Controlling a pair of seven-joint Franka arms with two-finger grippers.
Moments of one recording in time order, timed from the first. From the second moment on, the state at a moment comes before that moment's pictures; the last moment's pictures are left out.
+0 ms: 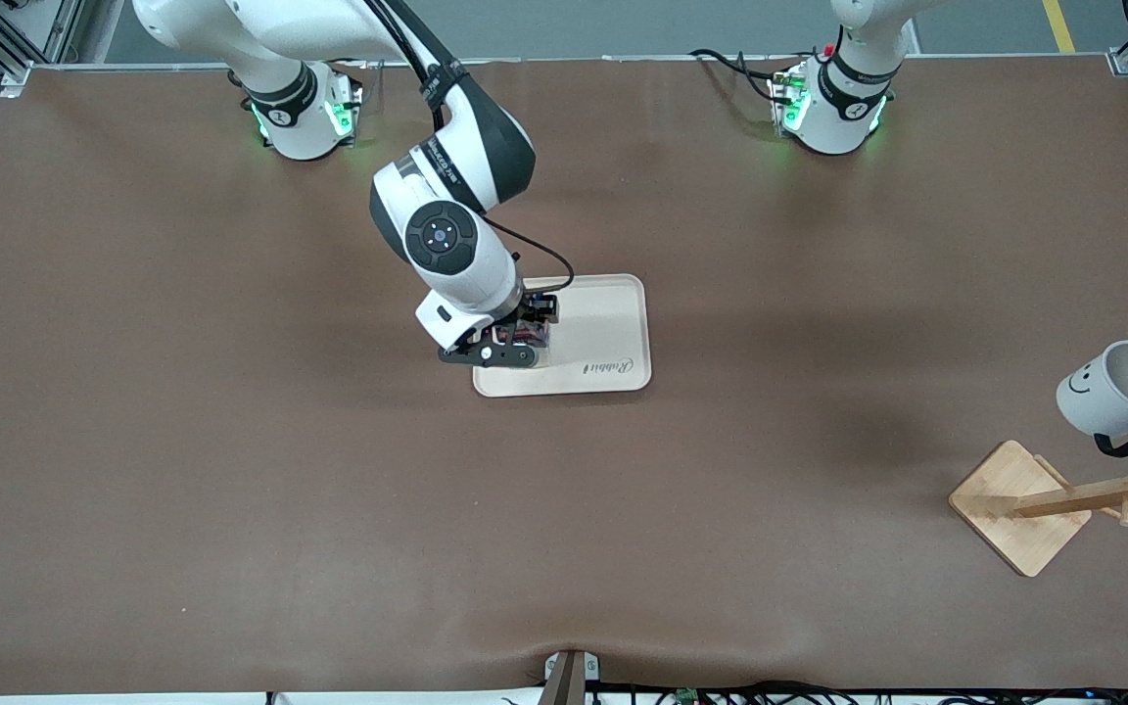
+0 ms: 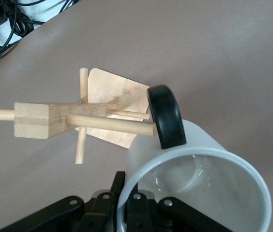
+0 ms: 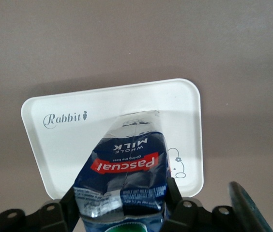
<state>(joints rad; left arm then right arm) 0.42 0.39 -0.21 -1.41 0.04 1.86 0.77 0.76 0.51 -0.12 -1.55 0.27 1.98 0.62</state>
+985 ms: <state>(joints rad) 0.46 0.41 -0.21 -1.39 -0.01 1.90 0.77 0.33 0.35 -0.15 -1.32 0.20 1.42 0.43</state>
